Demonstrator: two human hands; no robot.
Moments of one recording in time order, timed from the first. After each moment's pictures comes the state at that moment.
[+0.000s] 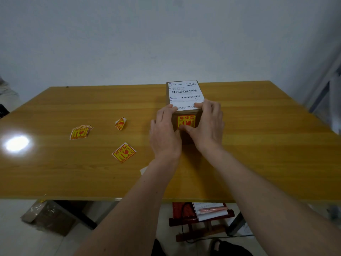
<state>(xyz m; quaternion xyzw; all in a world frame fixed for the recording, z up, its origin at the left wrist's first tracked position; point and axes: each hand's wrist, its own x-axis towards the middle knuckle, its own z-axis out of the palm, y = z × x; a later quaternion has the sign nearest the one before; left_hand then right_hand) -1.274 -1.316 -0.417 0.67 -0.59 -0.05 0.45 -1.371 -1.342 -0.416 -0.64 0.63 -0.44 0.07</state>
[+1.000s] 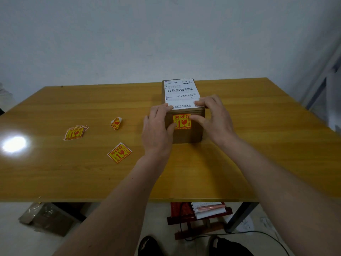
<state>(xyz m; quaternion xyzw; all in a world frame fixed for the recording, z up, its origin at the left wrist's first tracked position) -1.260 -1.326 -0.419 0.63 -0.64 -0.03 0.44 -1.412 -1.352 -0.404 -0.71 0.55 -0.43 0.13</state>
